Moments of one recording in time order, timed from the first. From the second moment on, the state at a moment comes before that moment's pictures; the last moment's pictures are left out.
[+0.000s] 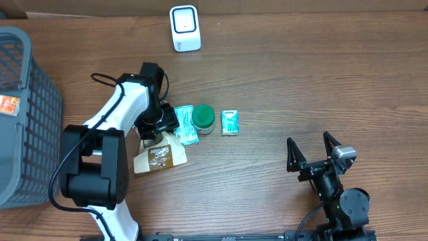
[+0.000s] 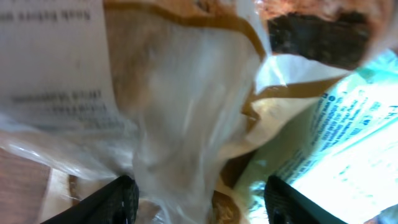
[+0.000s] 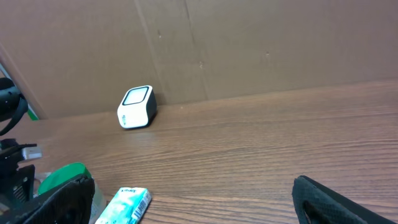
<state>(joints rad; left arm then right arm) -0.15 1.94 1.31 -0.99 0.09 -0.51 0.17 0.01 0.02 -0.03 -0.06 0.22</state>
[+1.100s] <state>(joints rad) 0.11 1.74 2.48 -1.51 -0.04 -0.38 0.17 0.01 0.02 -0.03 -0.06 0.22</state>
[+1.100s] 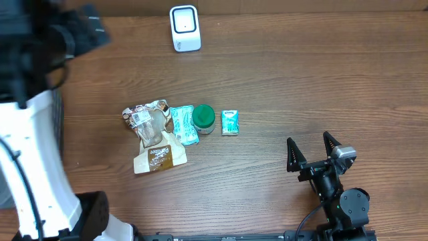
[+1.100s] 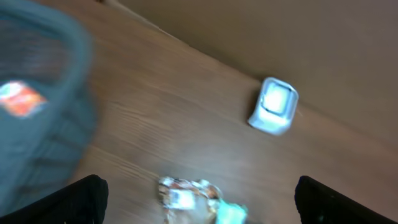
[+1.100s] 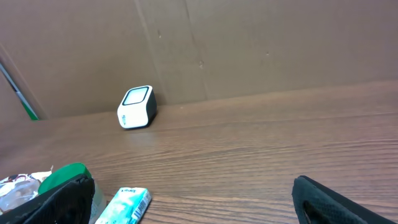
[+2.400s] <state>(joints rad) 0.68 1.96 1.99 -1.00 -0.13 -0.28 0.17 0.01 0.02 -0.03 -0.06 0.22</state>
